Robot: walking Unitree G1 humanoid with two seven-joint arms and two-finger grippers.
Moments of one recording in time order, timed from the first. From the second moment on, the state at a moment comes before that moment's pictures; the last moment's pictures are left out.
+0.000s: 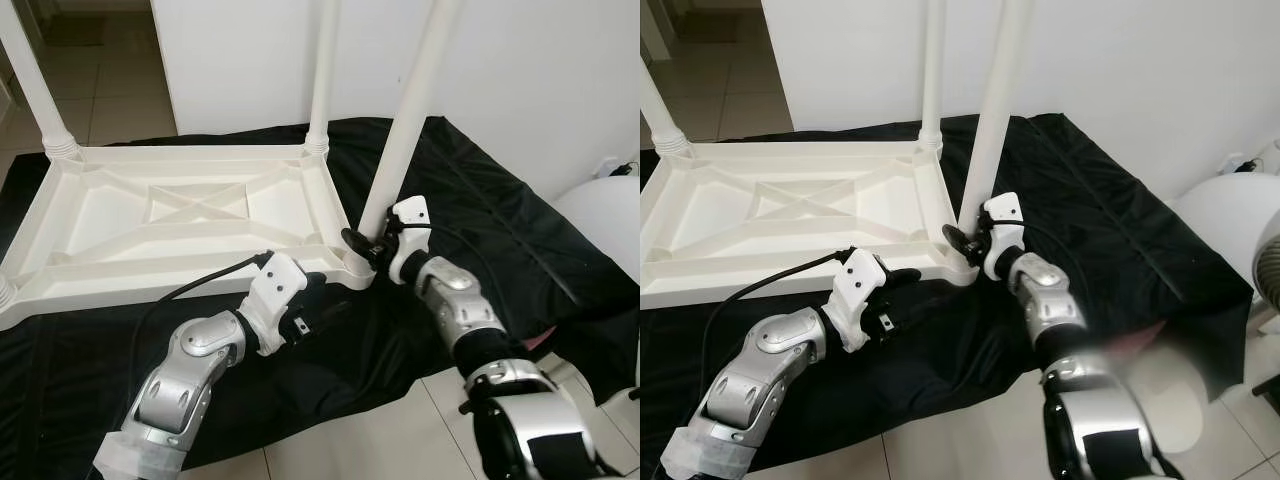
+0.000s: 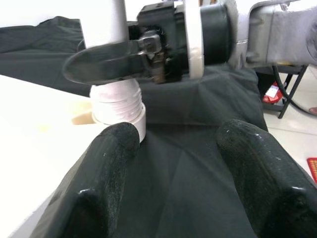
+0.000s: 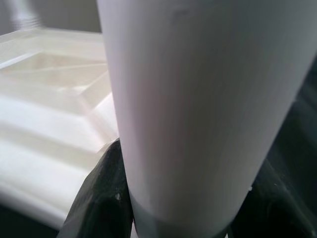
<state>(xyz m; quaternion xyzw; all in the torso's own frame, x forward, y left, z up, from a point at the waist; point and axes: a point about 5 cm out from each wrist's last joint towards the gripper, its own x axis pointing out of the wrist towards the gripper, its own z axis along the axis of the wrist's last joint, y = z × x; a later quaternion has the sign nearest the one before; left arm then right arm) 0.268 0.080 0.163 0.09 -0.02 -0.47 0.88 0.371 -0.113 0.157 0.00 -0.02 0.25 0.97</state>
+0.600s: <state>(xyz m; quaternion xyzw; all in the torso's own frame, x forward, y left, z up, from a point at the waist) 0.268 0.081 0.163 0.09 -0.02 -0.47 0.88 0.328 -0.085 0.159 0.05 -0.03 0.05 1.00</state>
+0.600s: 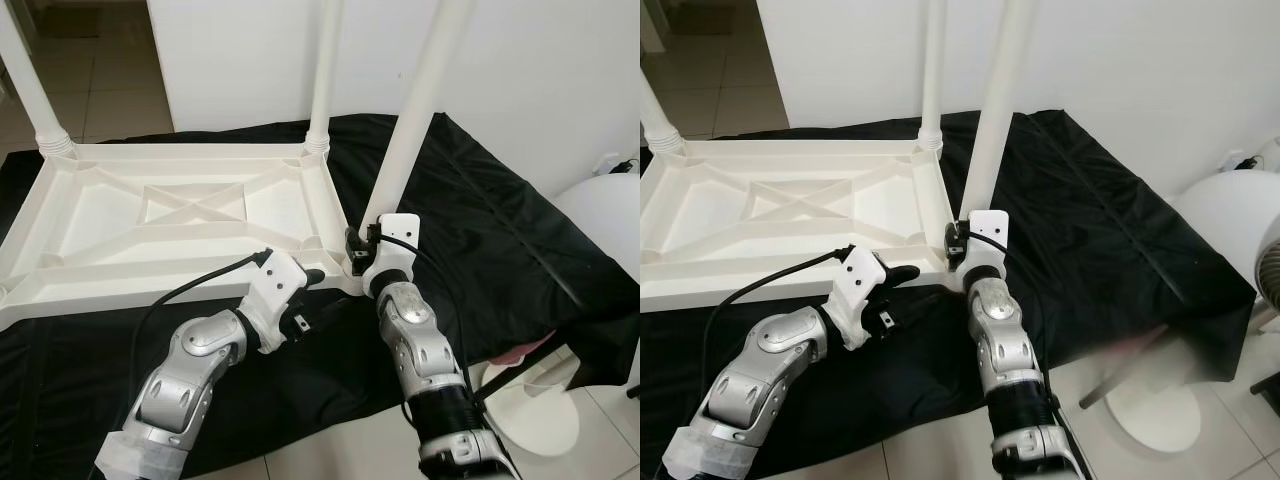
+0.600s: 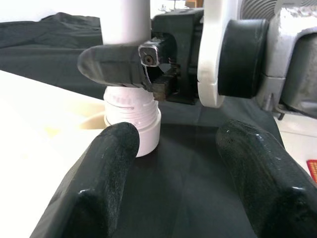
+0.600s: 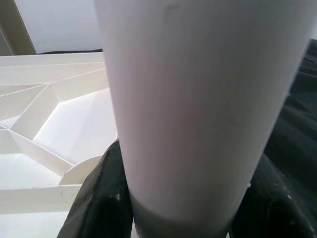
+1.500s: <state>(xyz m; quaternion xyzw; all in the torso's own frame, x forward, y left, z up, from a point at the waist) 0.270 0.088 0.162 0.10 -0.01 -0.47 0.88 0.336 -0.120 0.164 0.02 -0.03 0.21 0.98</state>
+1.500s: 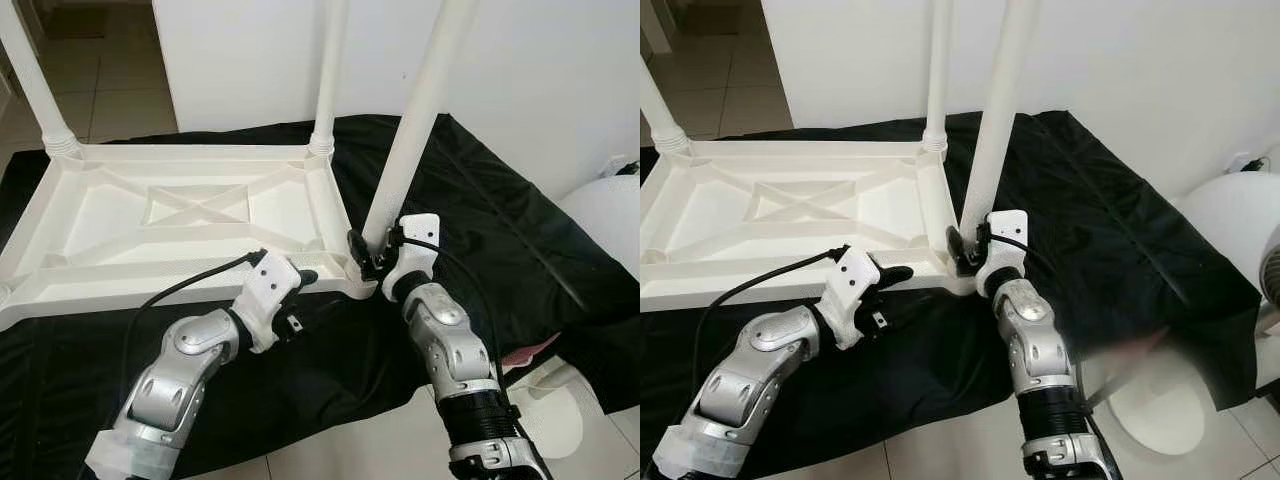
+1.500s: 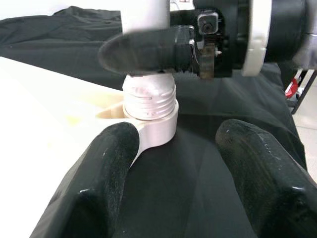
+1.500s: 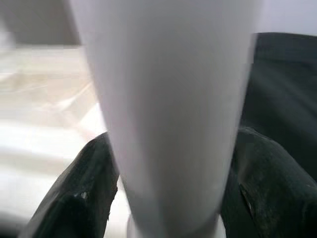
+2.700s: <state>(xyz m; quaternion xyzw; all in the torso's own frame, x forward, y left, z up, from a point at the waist) 0.272 0.087 0.164 0.10 -0.01 -0.47 0.88 0.365 -0.145 0.150 -0.09 0.01 0.41 0.91</state>
